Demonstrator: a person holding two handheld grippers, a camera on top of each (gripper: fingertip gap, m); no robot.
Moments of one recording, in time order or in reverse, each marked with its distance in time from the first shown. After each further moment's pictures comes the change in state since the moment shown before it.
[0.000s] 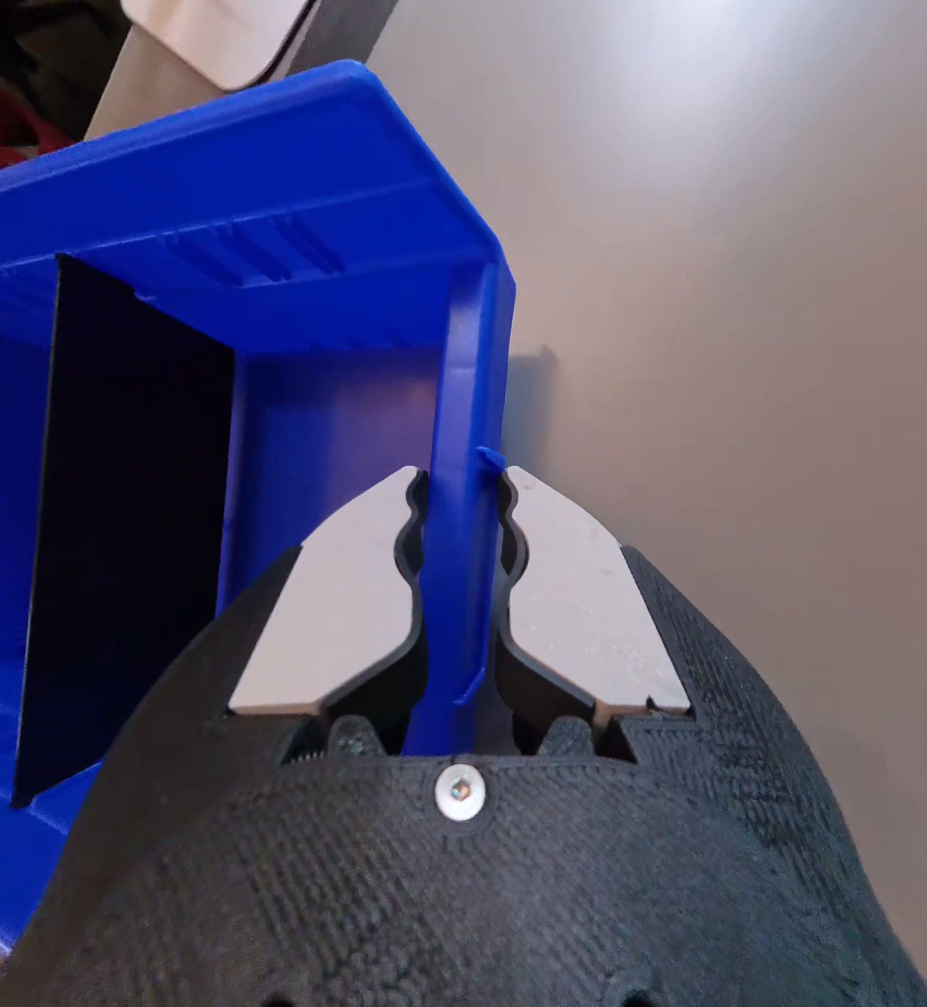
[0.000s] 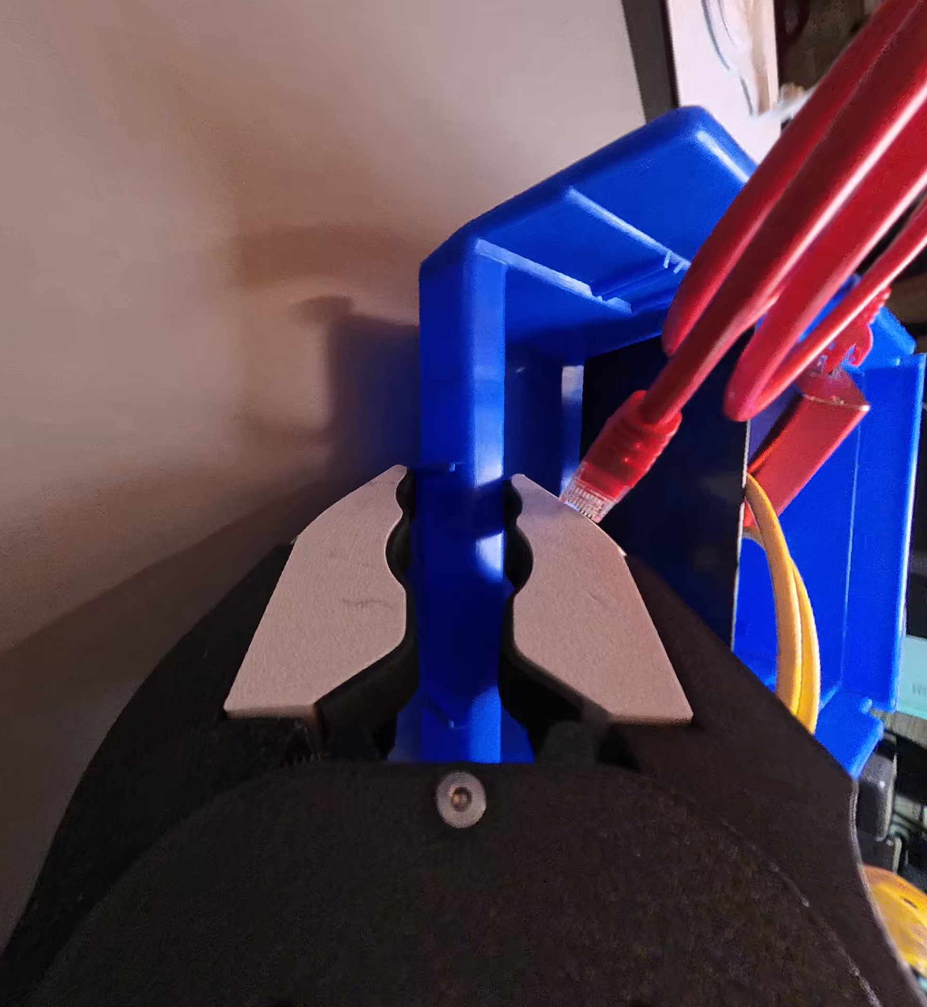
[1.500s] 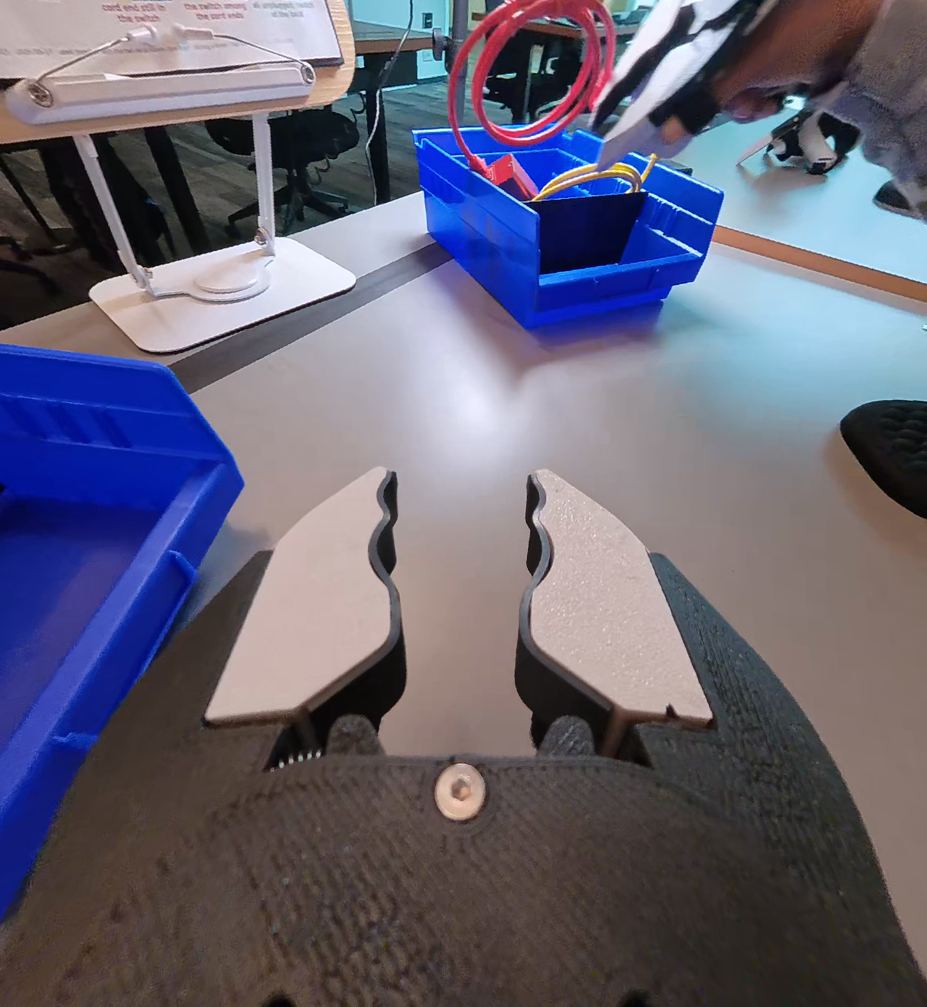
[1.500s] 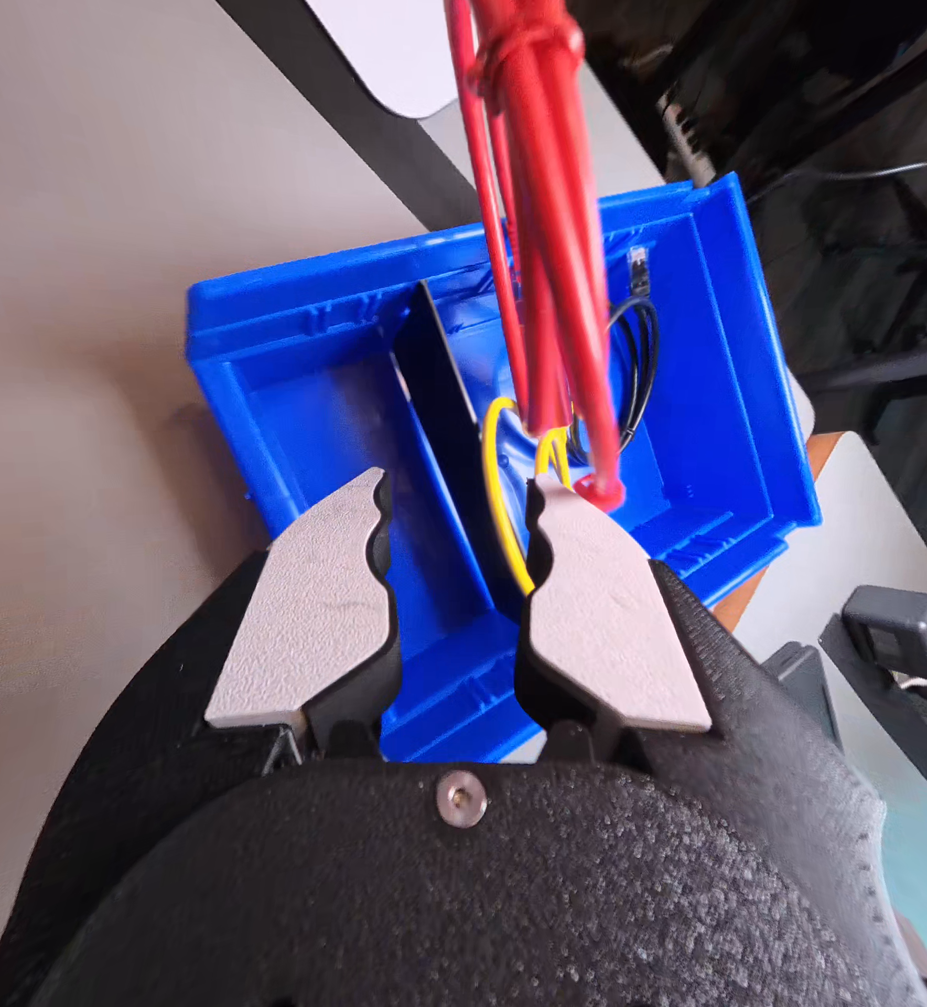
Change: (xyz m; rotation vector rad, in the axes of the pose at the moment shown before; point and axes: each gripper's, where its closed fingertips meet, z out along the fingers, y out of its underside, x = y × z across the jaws) left arm 0.083 -0.066 -0.102 0.614 0.231 -0.351; right arm 0.148 0.014 -0.028 -0.126 -0.044 0.426
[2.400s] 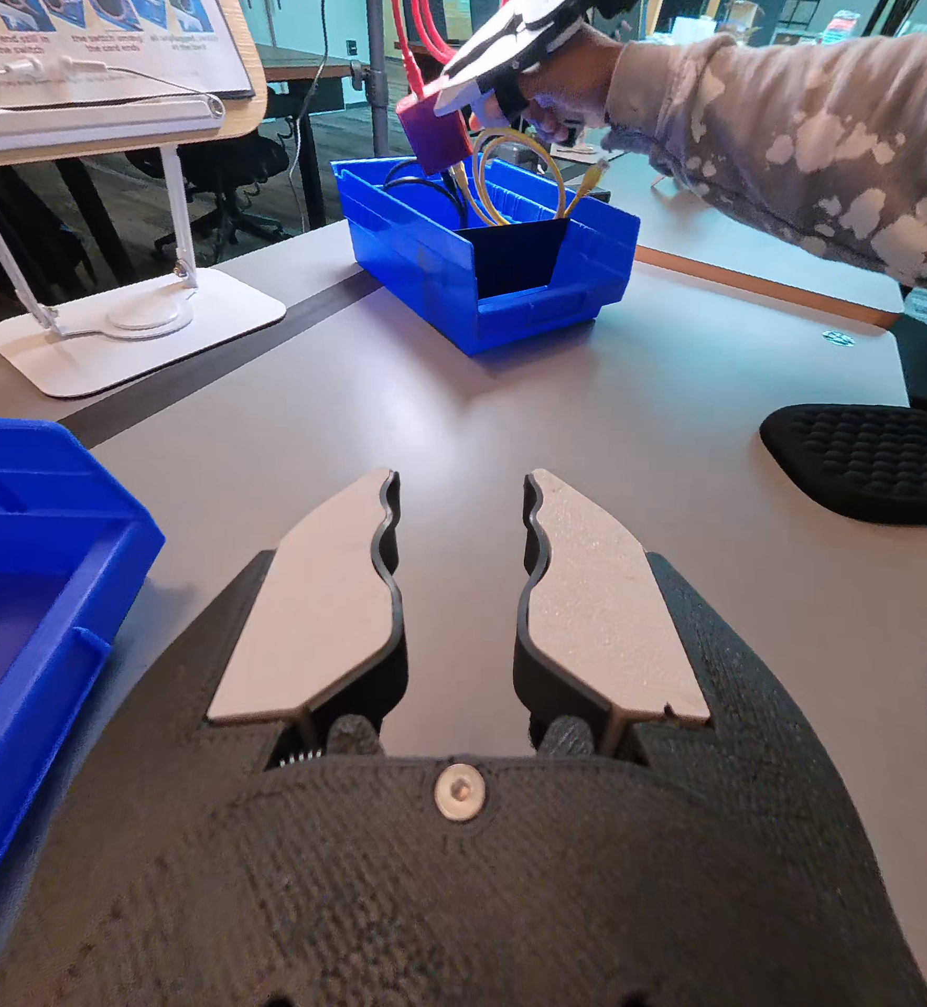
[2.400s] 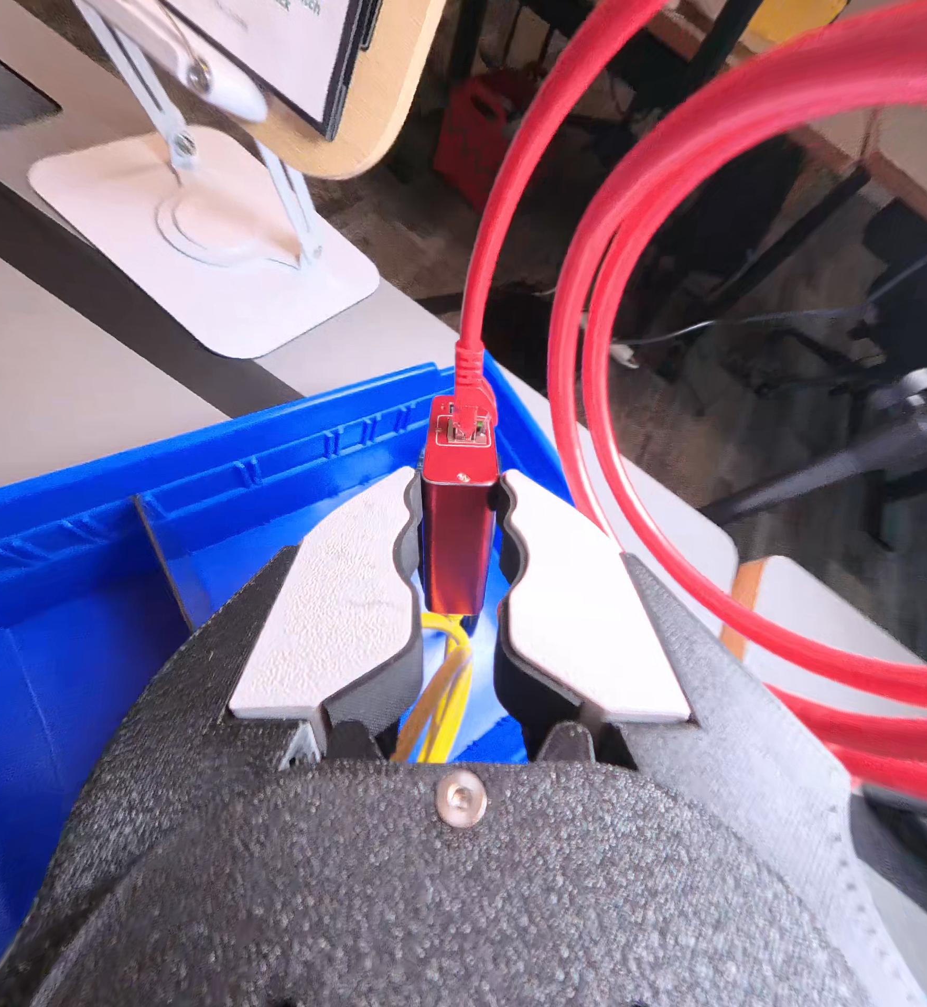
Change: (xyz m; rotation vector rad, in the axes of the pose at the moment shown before) left arm 0.028 -0.011 0.011 0.031 0.122 0.014; right arm 0.117 -0.046 0.044 0.374 0.028 0.141
